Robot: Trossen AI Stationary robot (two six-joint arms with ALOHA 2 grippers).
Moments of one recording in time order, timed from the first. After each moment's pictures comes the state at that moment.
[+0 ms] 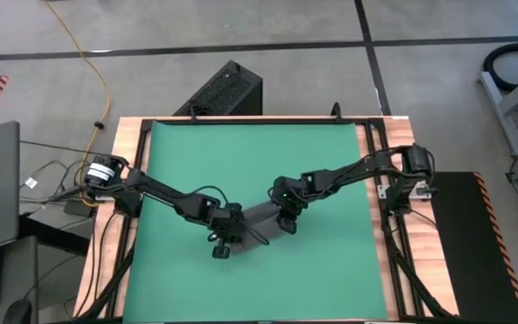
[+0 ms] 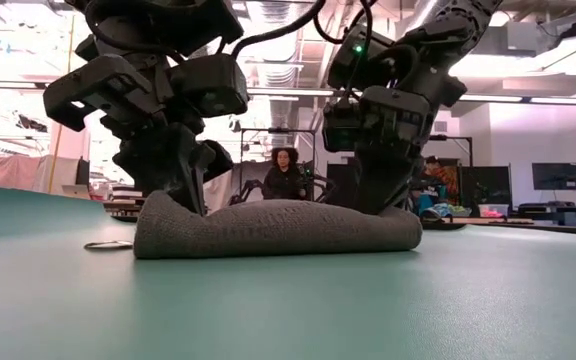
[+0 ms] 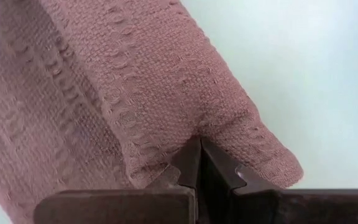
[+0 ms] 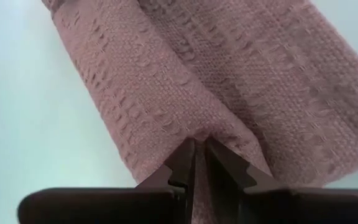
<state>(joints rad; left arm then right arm) -0.22 1.75 0.90 -0.25 0.13 -0.10 -0.01 1.77 0.96 -0.24 -0.28 0.35</state>
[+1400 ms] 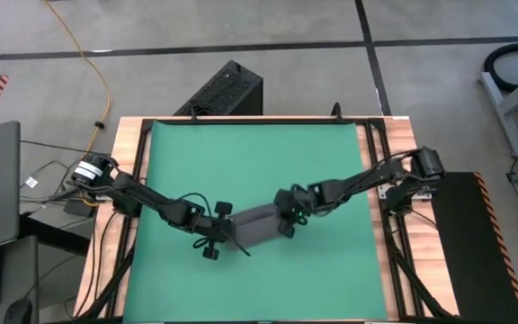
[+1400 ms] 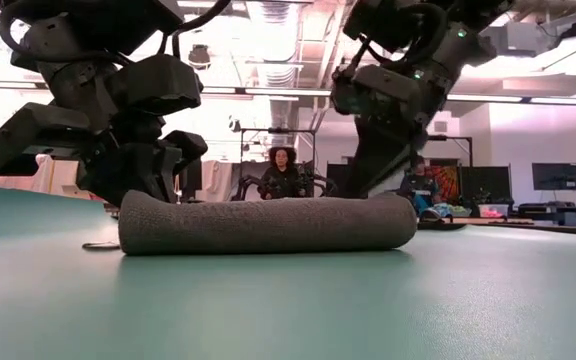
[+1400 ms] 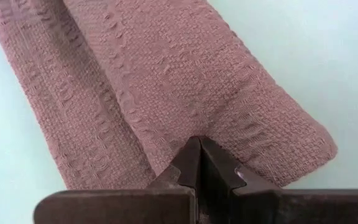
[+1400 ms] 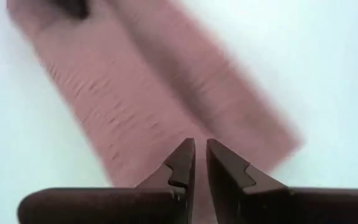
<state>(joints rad) -0.32 1.67 0.70 -0.11 -0.12 -0.02 0.13 1.67 0.95 -0.21 0.08 0.50</state>
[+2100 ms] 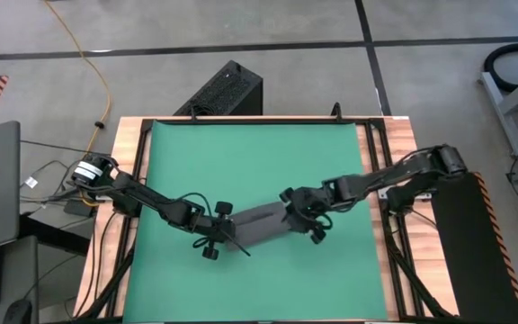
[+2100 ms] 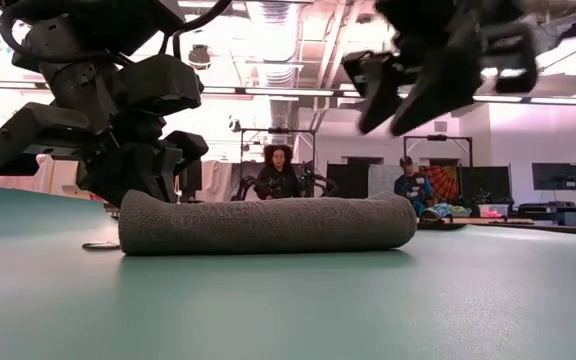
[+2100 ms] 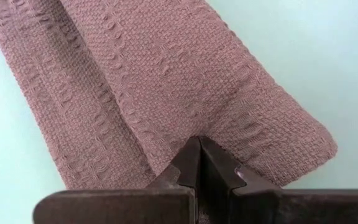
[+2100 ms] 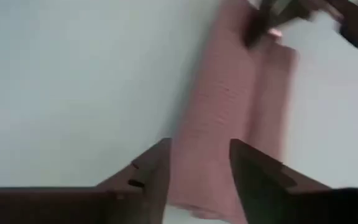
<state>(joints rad) -0.32 1.67 0.70 -0.11 -0.11 -0.01 0.18 1.47 0.96 -0.31 -0.12 -0.51</state>
